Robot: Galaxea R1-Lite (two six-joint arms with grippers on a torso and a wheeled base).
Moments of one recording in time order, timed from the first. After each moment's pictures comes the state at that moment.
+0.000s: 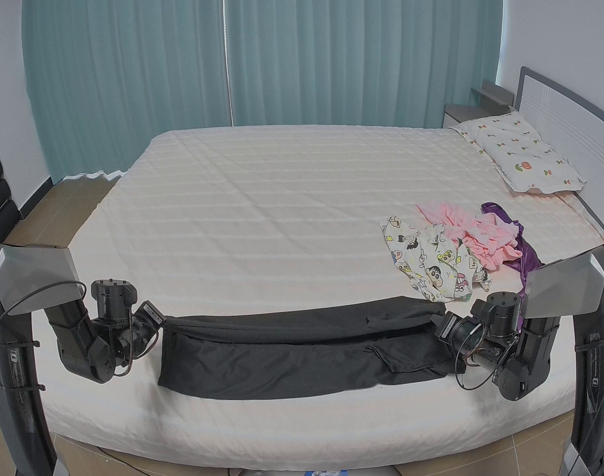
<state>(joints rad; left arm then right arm) -0.04 2.30 -0.59 -1.12 0.10 -0.81 0.22 2.43 -0.50 -1.55 0.05 0.61</state>
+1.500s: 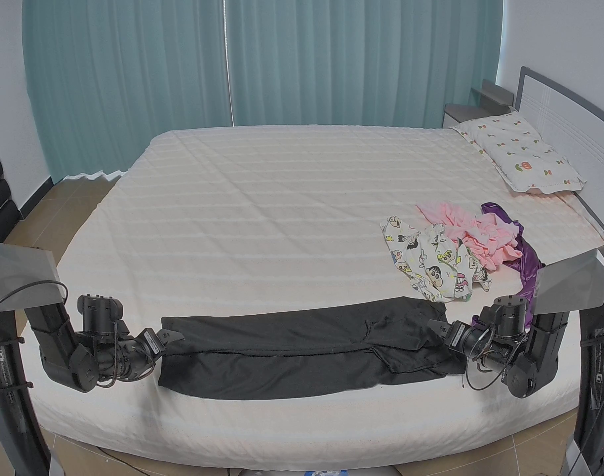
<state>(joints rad) 0.01 2.19 -0.45 -0.97 -0.28 -0.69 0.16 2.41 -0.47 -1.45 0.05 0.54</state>
